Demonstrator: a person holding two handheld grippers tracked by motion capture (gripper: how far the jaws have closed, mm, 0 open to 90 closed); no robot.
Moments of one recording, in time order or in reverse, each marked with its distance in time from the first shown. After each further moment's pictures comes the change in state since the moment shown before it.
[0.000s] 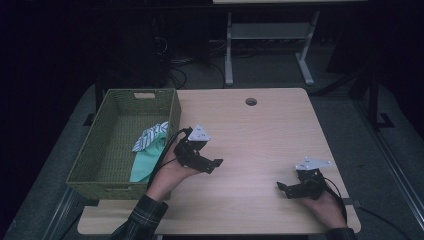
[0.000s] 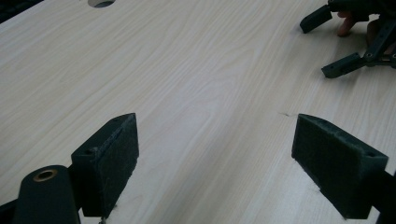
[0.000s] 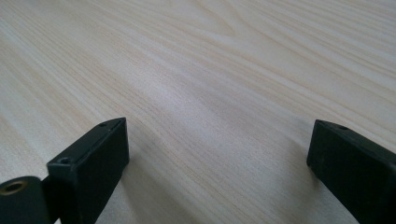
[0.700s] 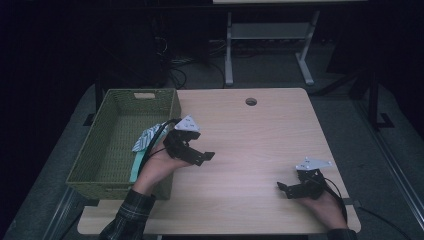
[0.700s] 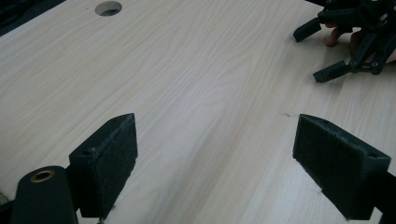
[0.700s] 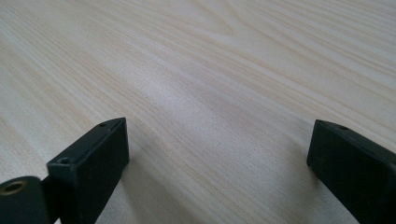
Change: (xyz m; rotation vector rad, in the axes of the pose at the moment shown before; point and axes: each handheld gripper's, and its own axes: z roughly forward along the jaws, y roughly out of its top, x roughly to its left) left arm 0.023 0.005 -0.026 -0.019 -0.047 -0.001; right arm 0.000 -0.001 -0.001 -0.001 -0.007 0.000
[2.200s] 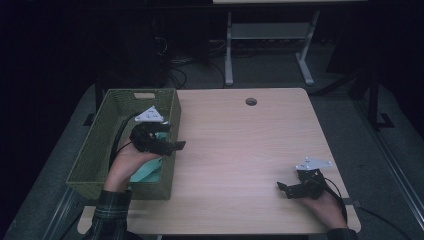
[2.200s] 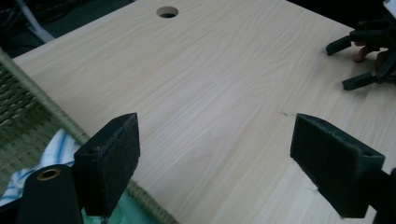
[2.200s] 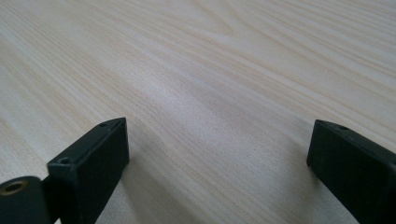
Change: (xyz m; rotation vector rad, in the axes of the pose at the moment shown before) left arm 0.042 -0.026 -0.063 -0.059 0.094 -0.110; right arm 0.000 0.000 0.000 -0.001 0.000 -0.001
